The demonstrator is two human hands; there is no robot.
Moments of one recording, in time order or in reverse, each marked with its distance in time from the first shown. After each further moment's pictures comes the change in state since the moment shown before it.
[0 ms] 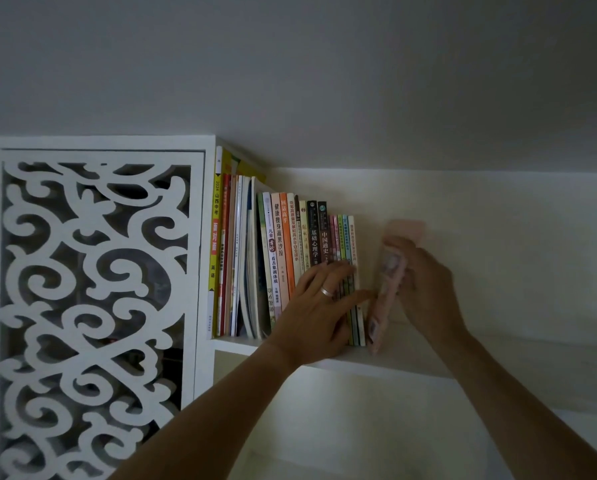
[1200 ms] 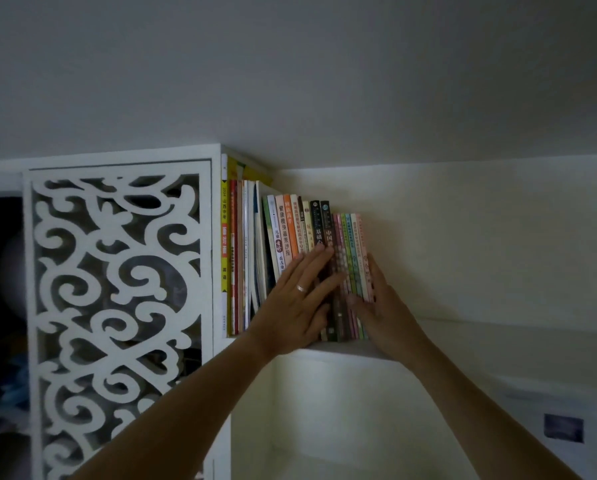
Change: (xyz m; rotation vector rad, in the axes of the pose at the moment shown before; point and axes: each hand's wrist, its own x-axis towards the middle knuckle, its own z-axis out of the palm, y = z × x) left_hand -0.023 -0.034 -0.028 0.083 0.007 0.022; right_hand -0.030 -0.015 0.052 0.383 -0.381 0.194
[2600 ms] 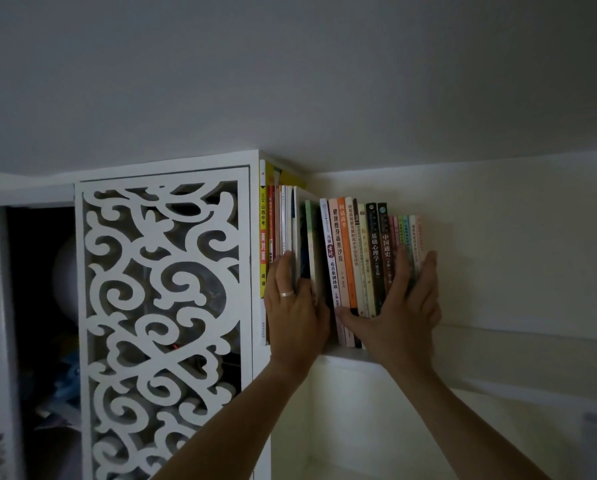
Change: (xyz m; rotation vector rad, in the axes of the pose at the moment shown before) left_hand -0.031 -0.007 -0.003 0.085 0.219 -0.605; right_hand 0.009 -0.022 0.068 -0.500 0.512 0.030
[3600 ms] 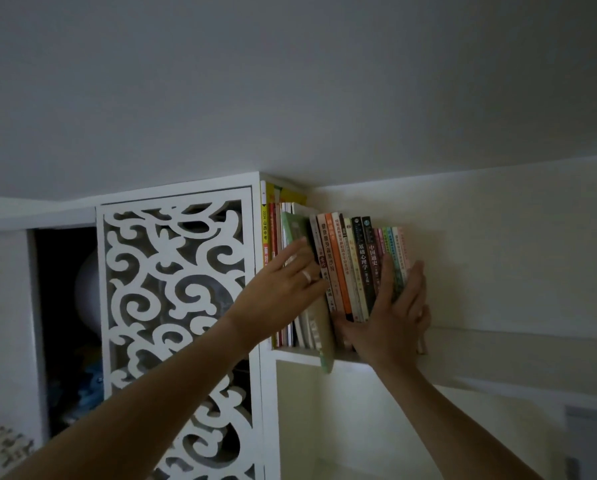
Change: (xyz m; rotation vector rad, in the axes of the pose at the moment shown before) left_hand 0.083 0.005 -0.104 0.472 -0.225 0.992; right_hand -0.002 -0.007 0.003 -0.036 -0.060 0.046
